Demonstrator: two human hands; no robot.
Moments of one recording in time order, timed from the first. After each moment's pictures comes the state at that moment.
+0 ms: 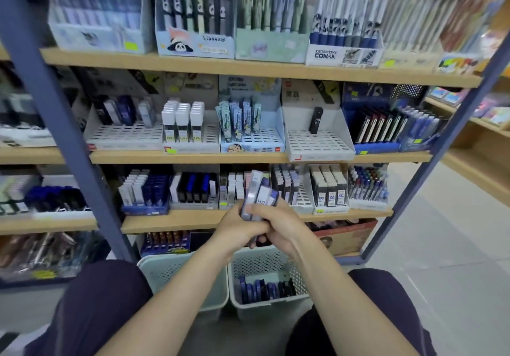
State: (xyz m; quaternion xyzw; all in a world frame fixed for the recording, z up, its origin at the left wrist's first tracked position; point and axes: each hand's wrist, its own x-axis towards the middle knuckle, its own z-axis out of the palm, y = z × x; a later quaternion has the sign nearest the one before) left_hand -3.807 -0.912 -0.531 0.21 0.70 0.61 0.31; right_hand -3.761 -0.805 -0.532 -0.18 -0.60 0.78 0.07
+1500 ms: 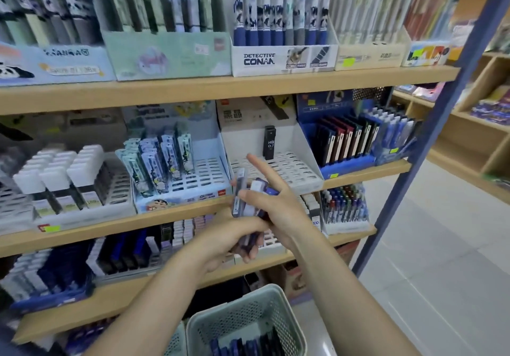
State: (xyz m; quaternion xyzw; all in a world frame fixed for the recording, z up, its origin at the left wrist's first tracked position) left_hand -3.884 -0.756 -0.497 0.29 0.66 0.55 0.41; right_hand -3.818 -0.644 -0.495 -0.11 -0.57 0.79 0.22
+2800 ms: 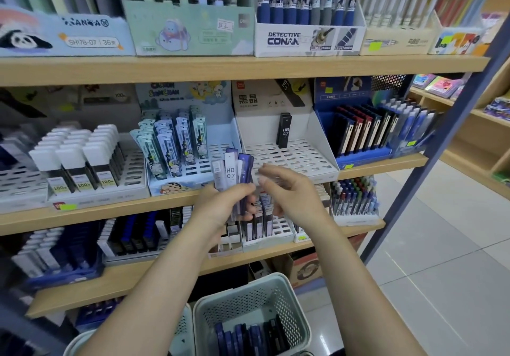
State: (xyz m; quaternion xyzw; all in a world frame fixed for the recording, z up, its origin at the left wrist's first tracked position) left_hand -3.912 -0.768 -0.504 0.19 0.62 0.70 0.30; right_hand -3.823 -0.632 -0.514 -0.19 -0.76 0.56 0.26
